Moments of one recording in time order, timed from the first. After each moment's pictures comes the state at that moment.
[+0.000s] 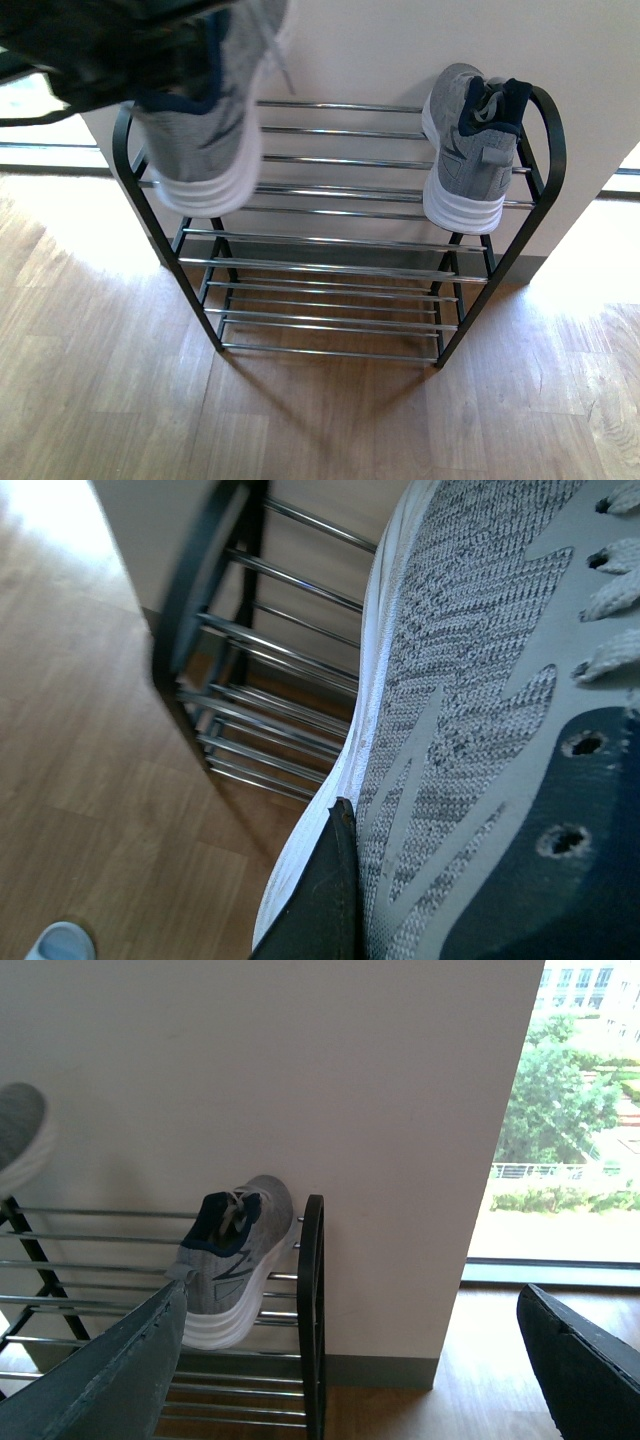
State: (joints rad) left arm -0.38 1.85 1.09 0.05 -0.16 -0.55; right arm 0.00 0.01 0.02 0.00 0.00 0.00
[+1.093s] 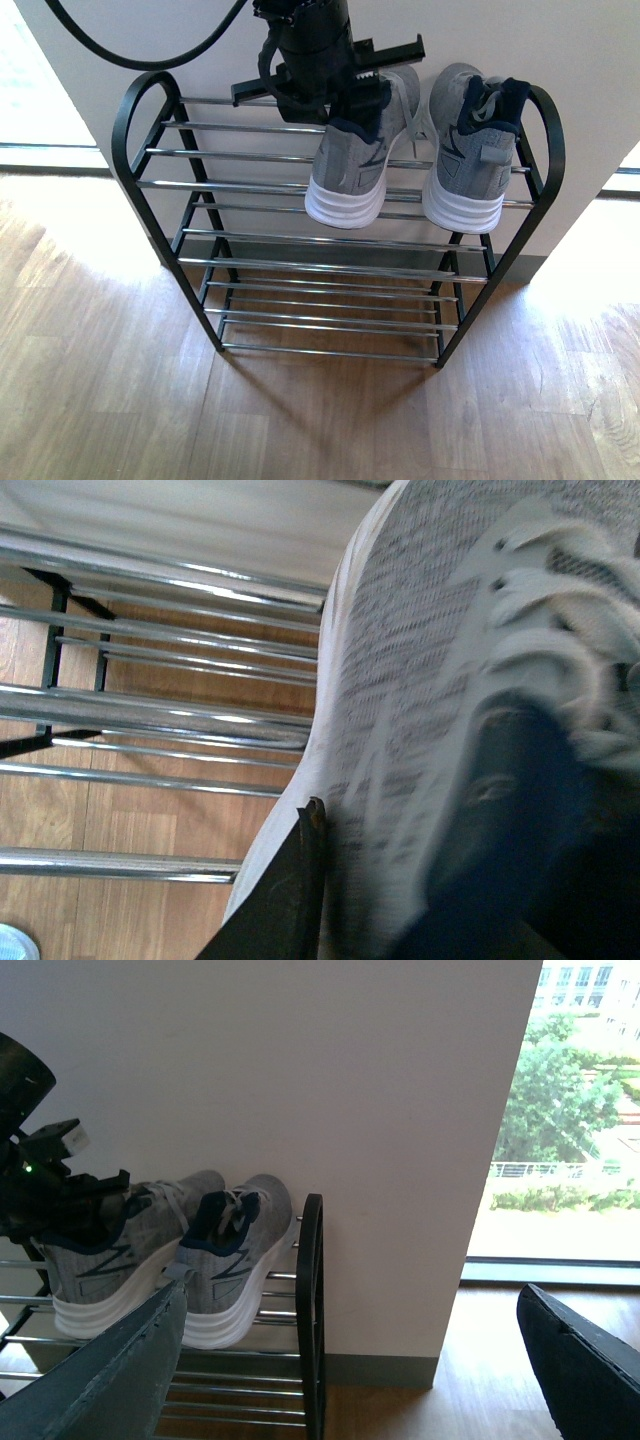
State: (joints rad) left arm -0.49 2.47 1.93 -0.35 -0.05 -0.54; right arm 0.00 0.01 0.02 0.00 0.00 0.00
